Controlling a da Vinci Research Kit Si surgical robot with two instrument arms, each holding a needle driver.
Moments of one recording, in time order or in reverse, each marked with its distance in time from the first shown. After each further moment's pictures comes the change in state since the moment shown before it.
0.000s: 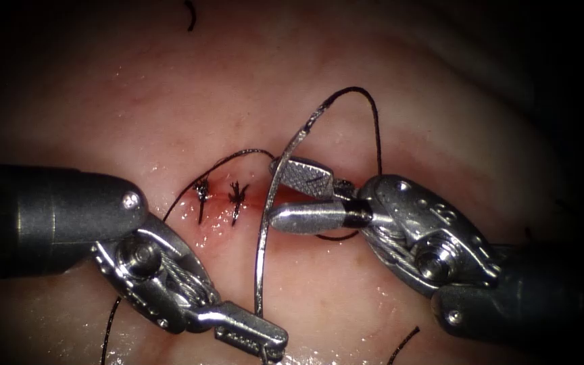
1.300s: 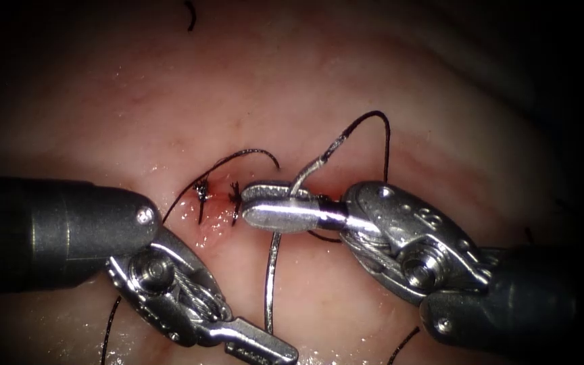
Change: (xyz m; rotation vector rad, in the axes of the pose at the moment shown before) right arm 0.001 0.000 0.000 0.094 0.008 -0.004; left arm 0.000 0.000 0.001 -0.015 0.029 -0.072
